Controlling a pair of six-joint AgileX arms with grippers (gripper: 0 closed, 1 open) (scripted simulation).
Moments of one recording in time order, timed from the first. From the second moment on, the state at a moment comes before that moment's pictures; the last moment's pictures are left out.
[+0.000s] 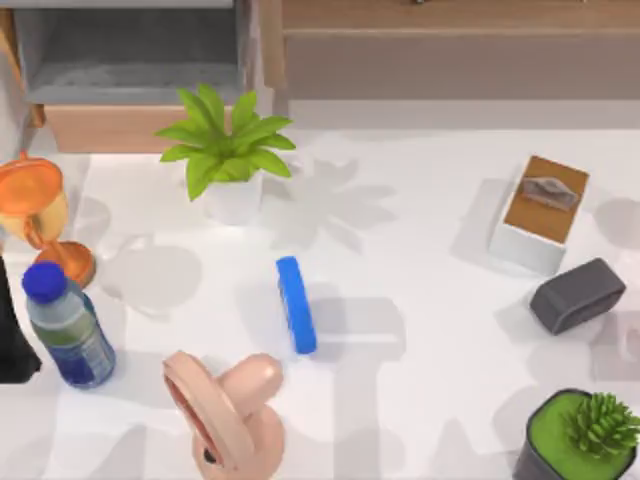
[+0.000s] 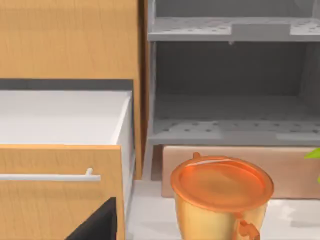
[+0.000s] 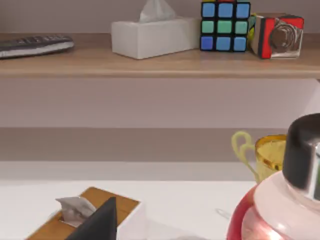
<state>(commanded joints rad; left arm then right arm) 0.00 0.00 0.00 0.00 0.00 0.00 0.00 0.00 0.00 0.00 0.00 0.00</state>
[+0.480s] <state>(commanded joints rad) 0.03 0.21 0.21 -0.14 0.00 0.02 0.00 0.00 0.00 0.00 0.00 0.00</state>
